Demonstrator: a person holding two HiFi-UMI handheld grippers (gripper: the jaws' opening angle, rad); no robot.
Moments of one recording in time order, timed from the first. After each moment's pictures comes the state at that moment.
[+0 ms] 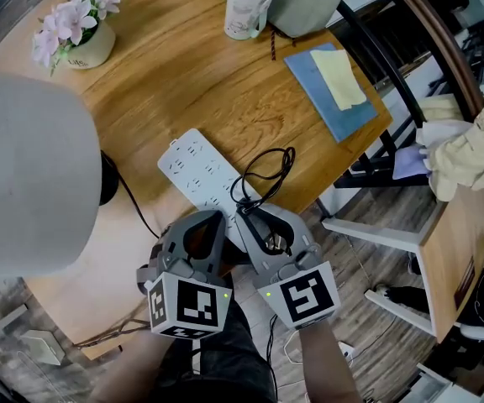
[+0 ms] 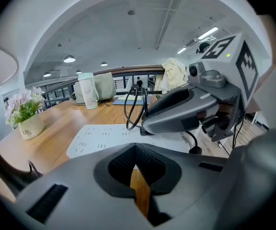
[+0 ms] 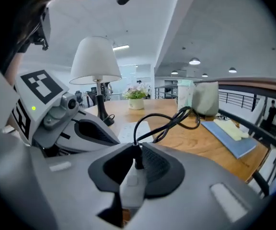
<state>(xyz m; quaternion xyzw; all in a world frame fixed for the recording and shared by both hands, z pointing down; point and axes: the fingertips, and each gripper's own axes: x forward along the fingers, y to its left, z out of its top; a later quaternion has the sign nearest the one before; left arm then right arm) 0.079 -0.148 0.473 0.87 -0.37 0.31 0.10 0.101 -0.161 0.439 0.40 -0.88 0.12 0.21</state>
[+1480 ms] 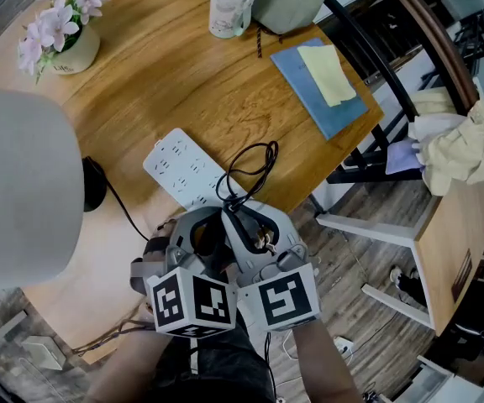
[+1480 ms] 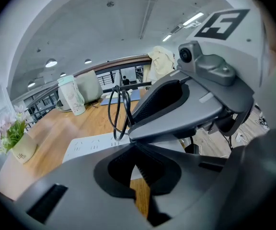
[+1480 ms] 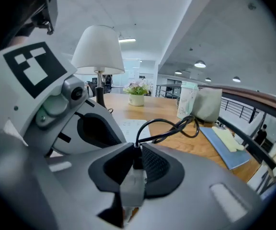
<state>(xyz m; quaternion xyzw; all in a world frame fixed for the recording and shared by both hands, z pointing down) 0.103 -0.151 0.474 0.87 -0.31 0.39 0.04 0.099 -0.166 0.440 0.41 -0.87 0.08 0.26</state>
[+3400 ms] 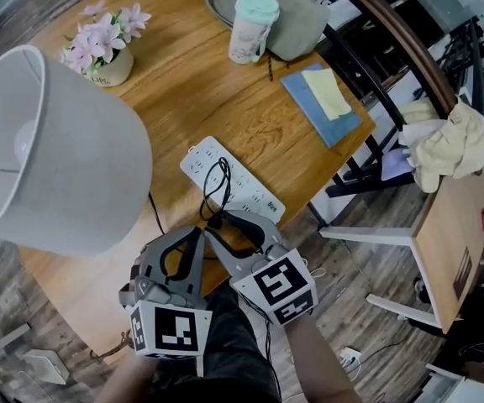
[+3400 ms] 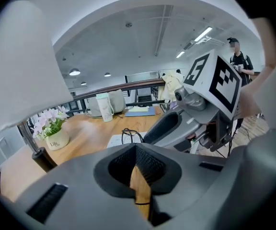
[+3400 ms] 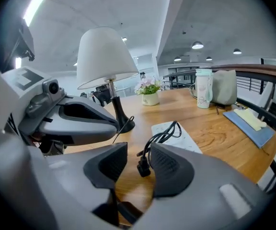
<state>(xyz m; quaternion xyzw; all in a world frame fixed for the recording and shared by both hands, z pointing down) 0.008 -0.118 0.402 0.87 -0.40 0.28 0.05 0.026 -0.132 0.429 0.36 -0.88 0.20 0.22</state>
